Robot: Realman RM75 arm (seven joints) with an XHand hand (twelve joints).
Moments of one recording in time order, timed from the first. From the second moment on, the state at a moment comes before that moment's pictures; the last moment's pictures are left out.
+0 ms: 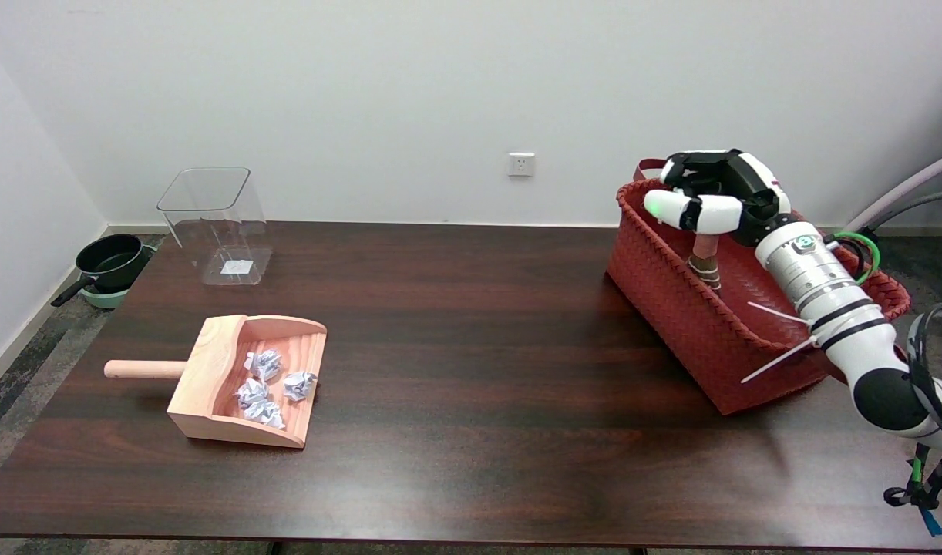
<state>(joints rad) -0.24 -0.70 1.52 -1.57 1.42 -0.45 -2.33</state>
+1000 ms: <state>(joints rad) -0.25 -0.71 1.50 -1.56 1.40 -0.62 -2.33</state>
